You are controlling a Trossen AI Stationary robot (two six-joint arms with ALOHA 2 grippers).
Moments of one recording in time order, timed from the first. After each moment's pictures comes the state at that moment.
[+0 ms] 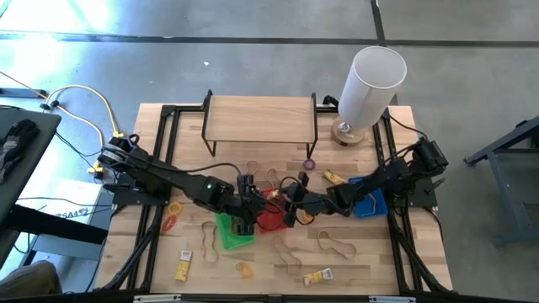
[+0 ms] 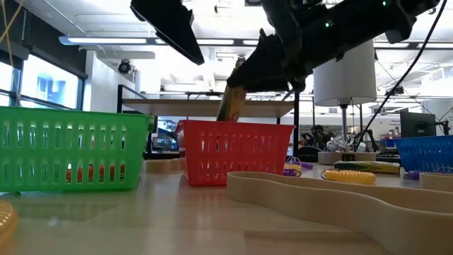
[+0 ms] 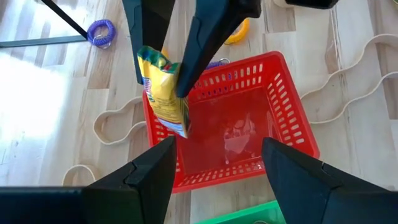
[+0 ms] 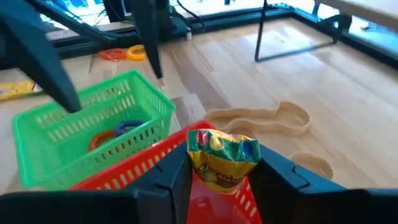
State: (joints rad) left arm -0.36 1.61 1.31 -0.63 -0.37 -0.25; right arm 0.31 1.71 0.82 0.43 0.56 0.38
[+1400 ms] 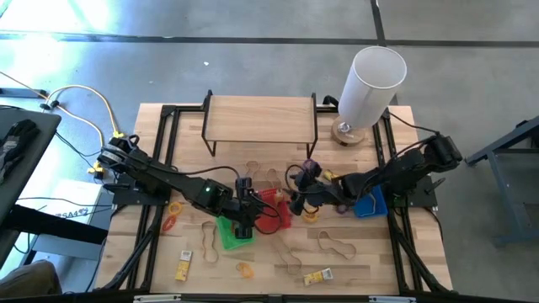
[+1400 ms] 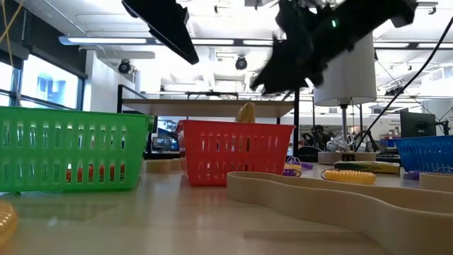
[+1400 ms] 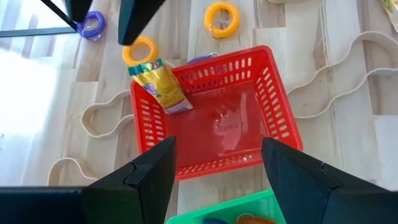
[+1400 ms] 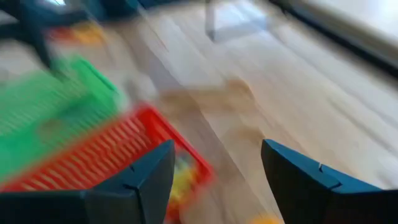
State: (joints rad) left arm -0.38 1.61 1.31 -0.64 -0.37 -0.30; right arm 0.25 1.56 0.82 0.07 0.60 0.49
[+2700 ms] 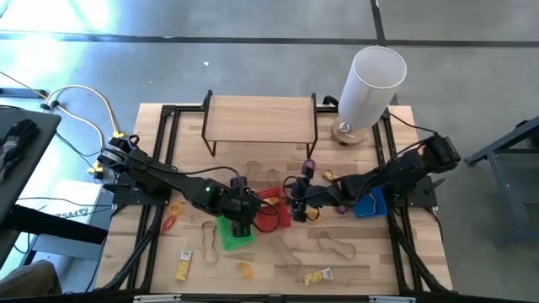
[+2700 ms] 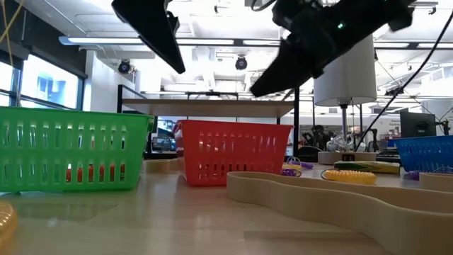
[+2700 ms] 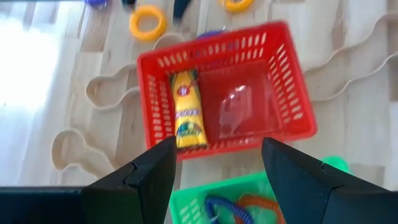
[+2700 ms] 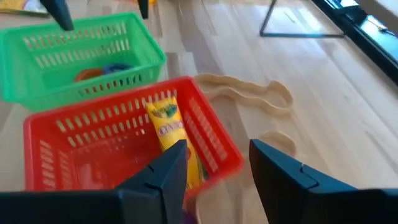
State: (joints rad) left arm -0.38 1.61 1.30 -0.73 -0.37 -0.38; right arm 0.27 1.57 0.82 0.12 0.45 0.19
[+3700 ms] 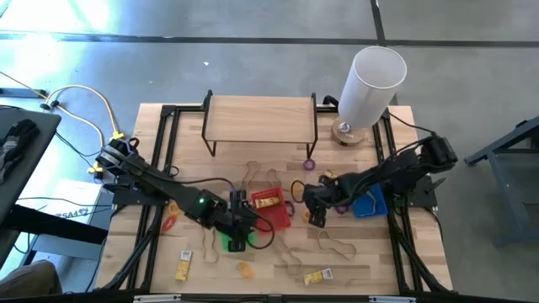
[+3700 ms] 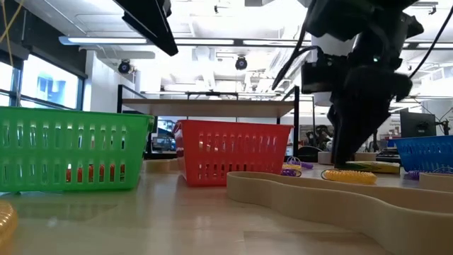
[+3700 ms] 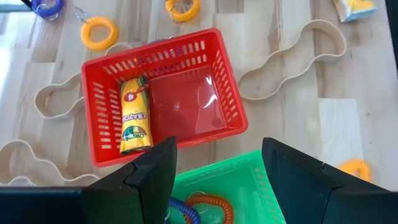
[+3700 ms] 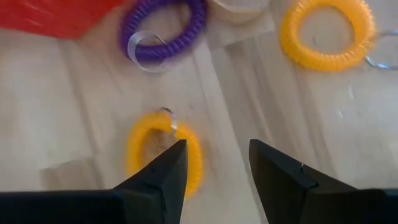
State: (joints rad) left arm -0.48 1.61 1.30 -0.66 -0.34 -0.42; right arm 0.24 1.61 0.82 -0.41 0.11 0.55
